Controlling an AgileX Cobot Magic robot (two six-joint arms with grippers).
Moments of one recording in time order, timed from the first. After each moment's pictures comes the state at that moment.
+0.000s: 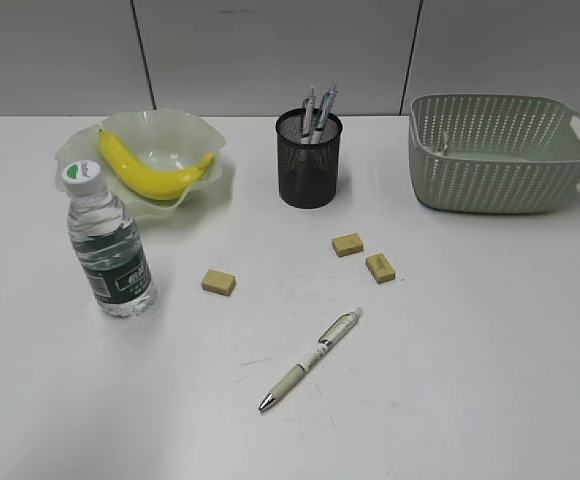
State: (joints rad) left arm -0.87 0.86 -0.83 0.21 0.99 -0.37; right arm 0.47 -0.01 -0.51 -0.04 1.03 0.00
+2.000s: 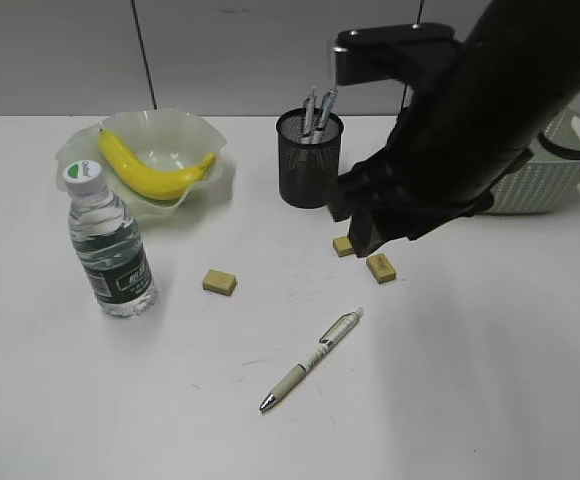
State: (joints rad) left arm -0.87 -0.01 -0.55 0.21 0.91 -0.36; right arm 0.69 1.58 -1.19 0.05 0.87 0.22
